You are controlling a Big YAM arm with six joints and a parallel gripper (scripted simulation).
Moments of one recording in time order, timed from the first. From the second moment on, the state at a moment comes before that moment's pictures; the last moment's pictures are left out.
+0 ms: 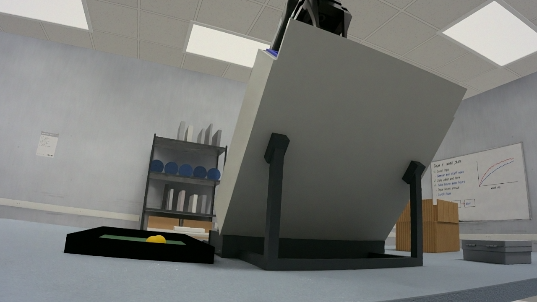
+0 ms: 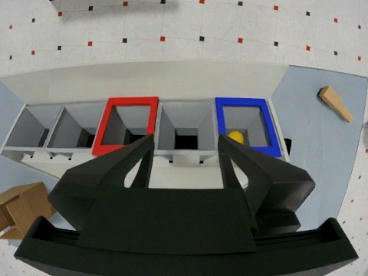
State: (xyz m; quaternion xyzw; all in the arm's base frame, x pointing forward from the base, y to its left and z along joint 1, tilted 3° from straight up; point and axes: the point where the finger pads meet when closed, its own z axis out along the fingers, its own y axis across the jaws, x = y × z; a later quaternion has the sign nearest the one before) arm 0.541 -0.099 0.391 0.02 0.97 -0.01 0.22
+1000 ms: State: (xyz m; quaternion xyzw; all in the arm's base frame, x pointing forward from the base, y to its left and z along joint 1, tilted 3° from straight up) arm 0.542 -0.099 0.391 0.02 0.97 -0.01 0.22
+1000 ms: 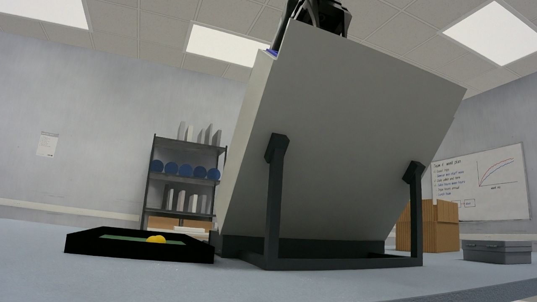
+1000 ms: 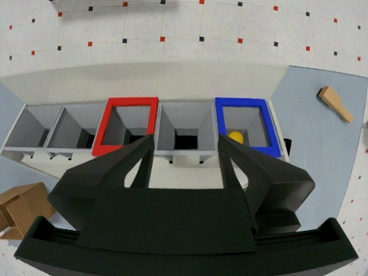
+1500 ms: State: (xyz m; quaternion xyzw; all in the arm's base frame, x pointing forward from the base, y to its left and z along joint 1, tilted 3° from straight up) arm 0.544 -0.099 0.401 0.02 0.97 -0.01 0.23
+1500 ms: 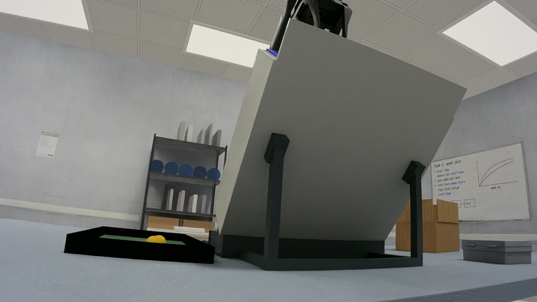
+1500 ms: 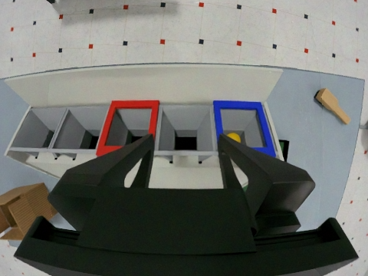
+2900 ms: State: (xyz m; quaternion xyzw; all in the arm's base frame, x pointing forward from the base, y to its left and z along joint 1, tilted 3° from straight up) arm 0.360 -0.080 0.377 0.03 0.98 -0.02 0.20
